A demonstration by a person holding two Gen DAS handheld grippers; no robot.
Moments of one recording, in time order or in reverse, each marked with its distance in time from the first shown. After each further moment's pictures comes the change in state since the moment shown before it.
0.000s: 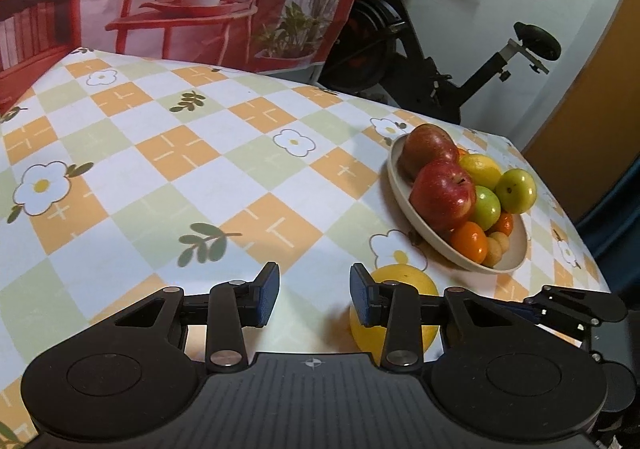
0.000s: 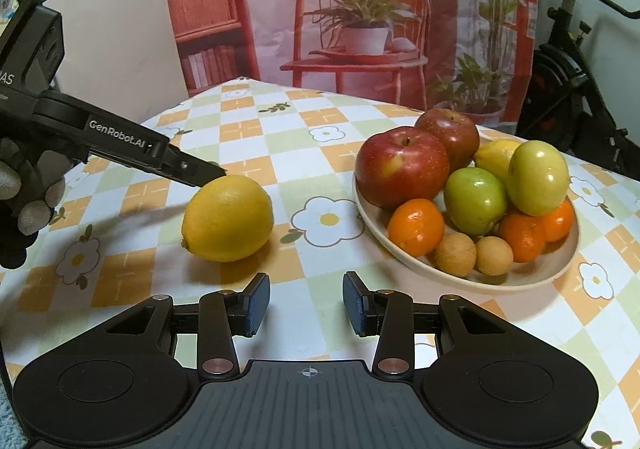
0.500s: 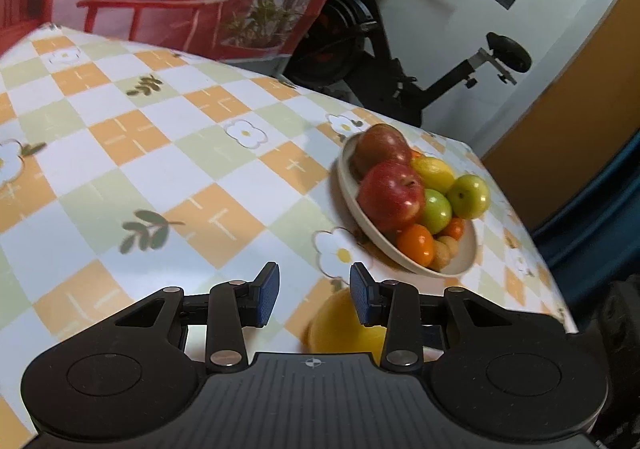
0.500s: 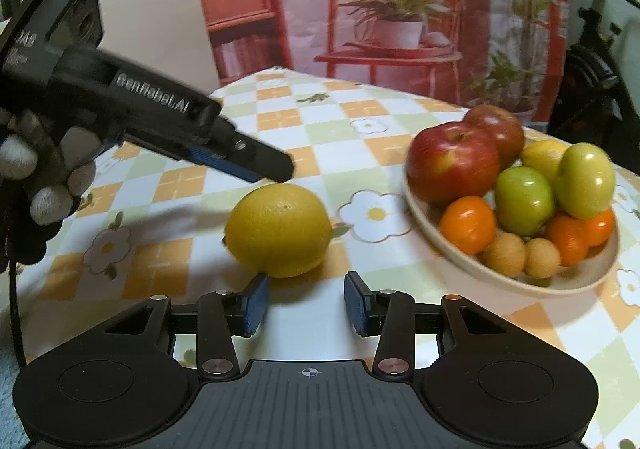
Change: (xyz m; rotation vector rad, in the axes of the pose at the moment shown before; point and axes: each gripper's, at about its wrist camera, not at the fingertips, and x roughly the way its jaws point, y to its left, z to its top) left arm 0.004 -0.009 -0.002 -0.061 0.023 -0.152; right arm 0.011 0.019 0.001 -0.040 0.031 0.086
